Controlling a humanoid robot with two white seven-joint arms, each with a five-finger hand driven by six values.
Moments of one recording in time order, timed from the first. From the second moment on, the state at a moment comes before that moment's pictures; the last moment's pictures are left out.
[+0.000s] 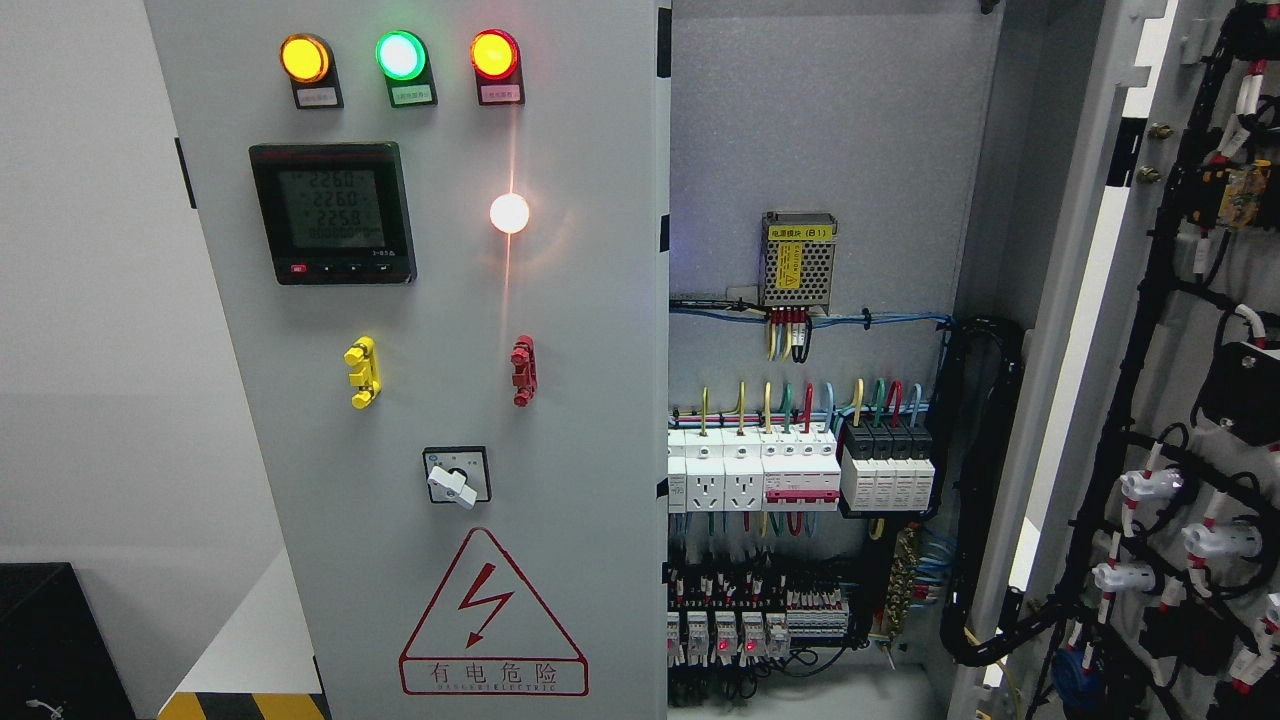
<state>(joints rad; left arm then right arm) 0.04 -0.04 -0.31 0.00 0.38 -0.09 -0.03 0.42 -0.07 0.24 -1.77 0.00 -0.24 -0.02</state>
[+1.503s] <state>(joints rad) 0.00 -0.07 -0.32 0.00 0.38 -0.09 0.08 -0.12 0.05 0.28 -1.94 -0.14 -0.02 -0.02</state>
